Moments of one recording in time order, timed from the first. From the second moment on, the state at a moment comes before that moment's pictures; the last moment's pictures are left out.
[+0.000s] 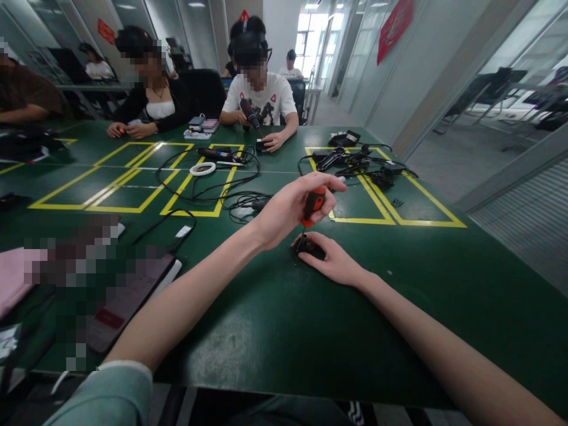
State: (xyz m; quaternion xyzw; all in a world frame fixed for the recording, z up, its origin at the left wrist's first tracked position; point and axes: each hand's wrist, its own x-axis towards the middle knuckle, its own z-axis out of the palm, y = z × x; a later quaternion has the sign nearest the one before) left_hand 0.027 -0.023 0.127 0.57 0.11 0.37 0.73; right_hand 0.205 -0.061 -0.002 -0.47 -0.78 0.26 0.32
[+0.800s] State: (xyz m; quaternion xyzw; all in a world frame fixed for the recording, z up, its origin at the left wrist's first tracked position) left_hand 0.027 -0.020 0.124 0.57 0.11 0.36 0.73; right_hand 0.204 -0.062 0.000 -0.47 -0.78 0.26 0.33
